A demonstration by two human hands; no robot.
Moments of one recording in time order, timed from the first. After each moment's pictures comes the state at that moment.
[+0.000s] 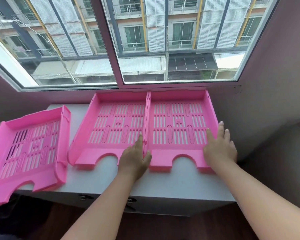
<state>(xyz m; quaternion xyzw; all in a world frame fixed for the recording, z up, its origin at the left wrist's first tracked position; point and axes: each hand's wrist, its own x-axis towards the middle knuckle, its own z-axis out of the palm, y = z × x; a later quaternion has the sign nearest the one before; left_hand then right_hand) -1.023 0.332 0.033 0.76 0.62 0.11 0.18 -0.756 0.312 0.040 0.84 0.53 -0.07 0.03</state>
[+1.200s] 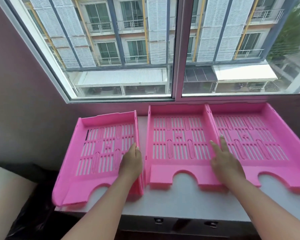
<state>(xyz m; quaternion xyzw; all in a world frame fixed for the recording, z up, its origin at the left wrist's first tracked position) -1.271 0.430 0.033 0.59 0.68 0.24 0.35 -0.983 0.369 0.031 0.81 0.56 -0.13 -0.11</state>
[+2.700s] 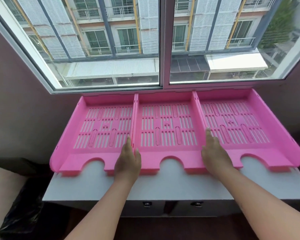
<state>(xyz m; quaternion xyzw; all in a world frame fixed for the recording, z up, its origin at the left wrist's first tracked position) -1.253 0.384 0.023 0.68 0.65 0.24 0.25 -0.987 0.345 0.039 0.82 0.51 -0.21 -0.14</state>
